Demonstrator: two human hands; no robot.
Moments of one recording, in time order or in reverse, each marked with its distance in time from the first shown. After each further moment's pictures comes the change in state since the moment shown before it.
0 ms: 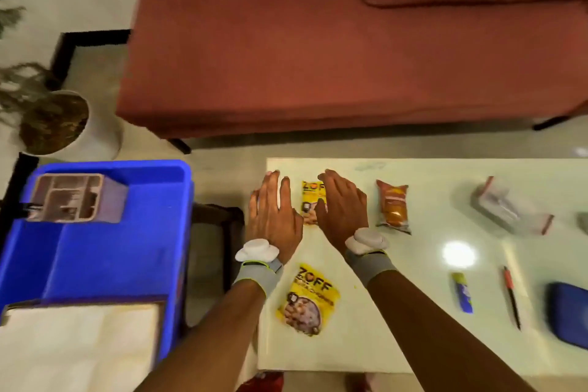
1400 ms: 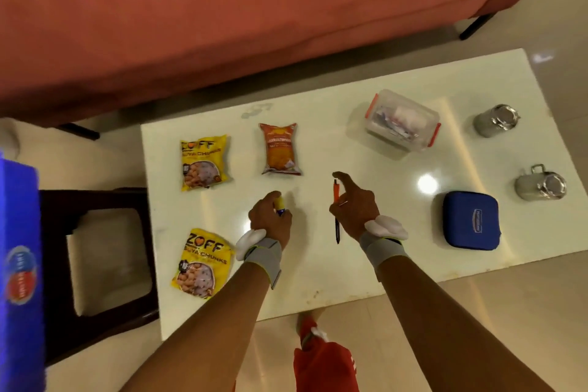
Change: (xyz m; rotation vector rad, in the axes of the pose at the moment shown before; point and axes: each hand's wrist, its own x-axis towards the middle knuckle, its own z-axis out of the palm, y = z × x) left_hand -0.059 0.218 0.164 -0.544 -0.361 -0.493; right_hand -0.118 0.290 -0.023 0.449 -0.243 0.525
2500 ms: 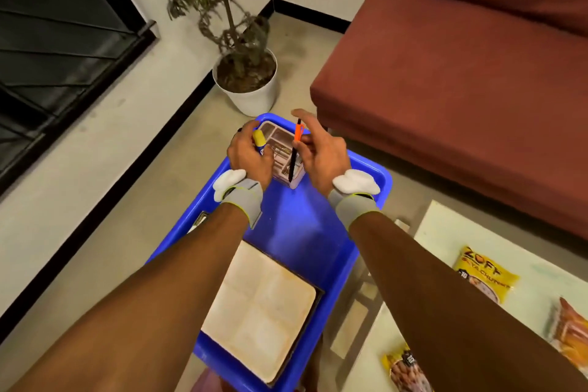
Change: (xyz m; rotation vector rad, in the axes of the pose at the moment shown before) left_hand 0.079 -0.307 -0.576 -0.286 0.924 -0.115; right_hand -0.115 -0.576 0.416 -0.064 -0.358 -1.014
